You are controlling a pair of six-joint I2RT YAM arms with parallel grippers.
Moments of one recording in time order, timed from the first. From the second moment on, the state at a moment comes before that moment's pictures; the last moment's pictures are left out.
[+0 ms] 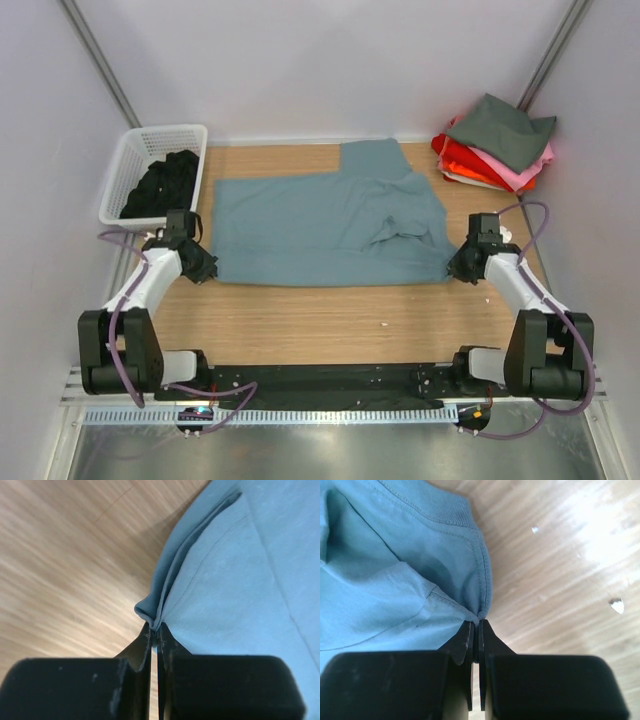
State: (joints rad) left arm 0.03 1.32 0.79 -0.63 -0.07 -0.82; right arm -0.08 1.27 0.69 -0.50 0.09 0.61
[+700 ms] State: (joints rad) left arm 0.04 1.06 1.07 -0.93 0.05 -0.60; right arm -0.06 1.04 0.77 -0.61 0.03 0.66
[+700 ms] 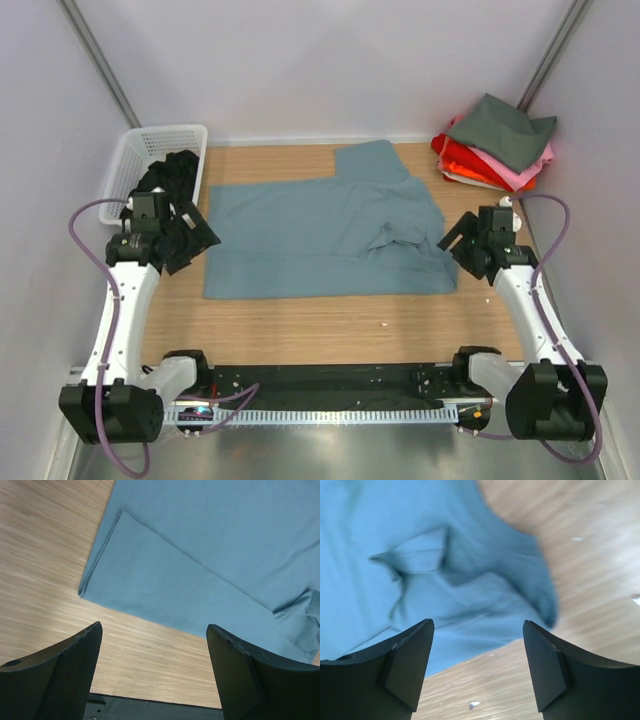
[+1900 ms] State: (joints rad) left arm 0.02 0.73 0.94 -1.07 0.03 -0.50; right arm 0.39 1.92 1.37 -0.42 0.04 0.71
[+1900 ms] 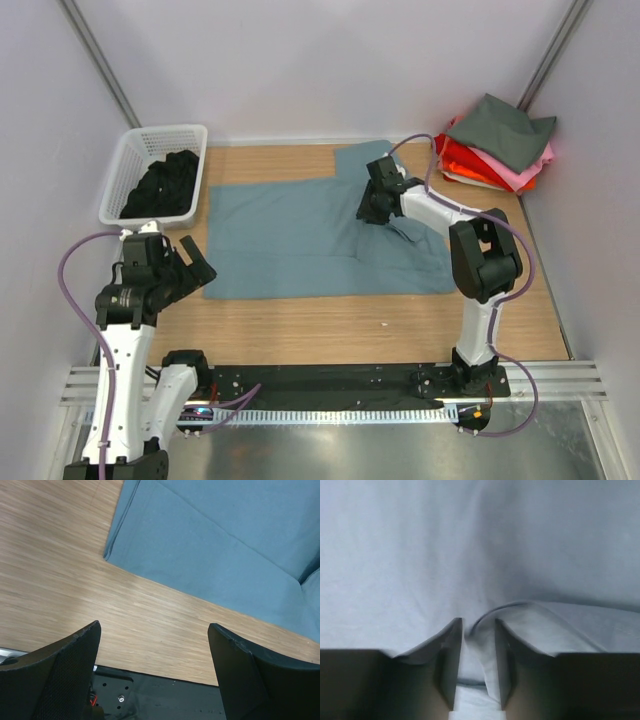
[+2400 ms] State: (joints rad) left arm 0.03 0.73 0.94 -1.07 0.02 -0.50; right arm 0.41 1.88 1.39 -0.53 0.20 0.60
